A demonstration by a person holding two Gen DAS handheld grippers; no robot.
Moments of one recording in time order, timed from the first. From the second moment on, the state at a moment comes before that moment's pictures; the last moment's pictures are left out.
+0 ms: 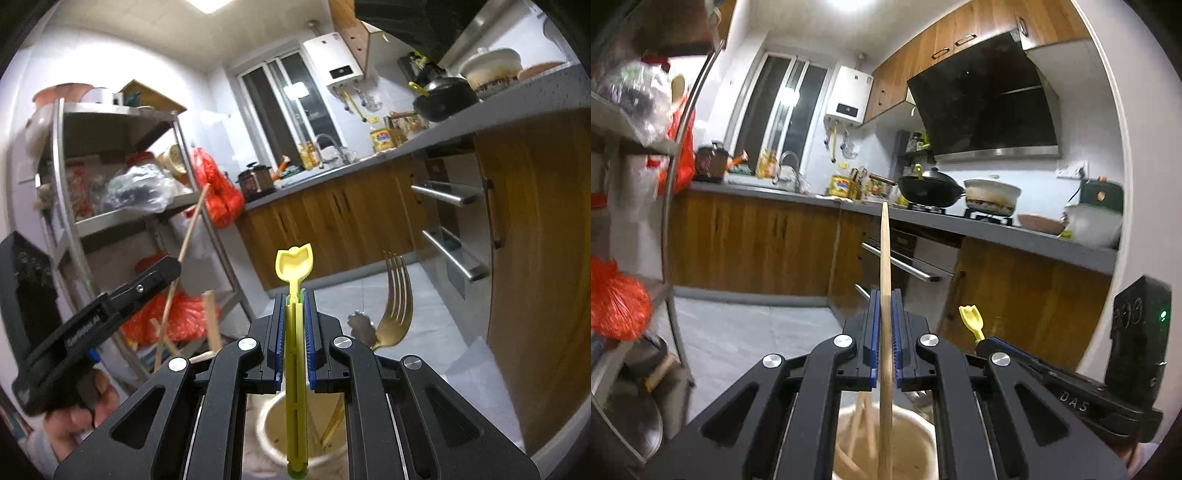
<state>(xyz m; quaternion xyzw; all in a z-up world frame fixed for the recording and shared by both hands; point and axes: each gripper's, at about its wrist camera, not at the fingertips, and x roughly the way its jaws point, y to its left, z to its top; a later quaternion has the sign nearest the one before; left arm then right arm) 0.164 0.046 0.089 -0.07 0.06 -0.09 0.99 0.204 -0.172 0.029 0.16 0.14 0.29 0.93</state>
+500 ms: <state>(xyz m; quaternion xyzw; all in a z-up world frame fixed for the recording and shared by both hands) 0.158 0.039 0.061 -0.02 0.07 -0.08 0.99 0.204 -0.133 0.009 0.06 0.13 0.26 0.96</state>
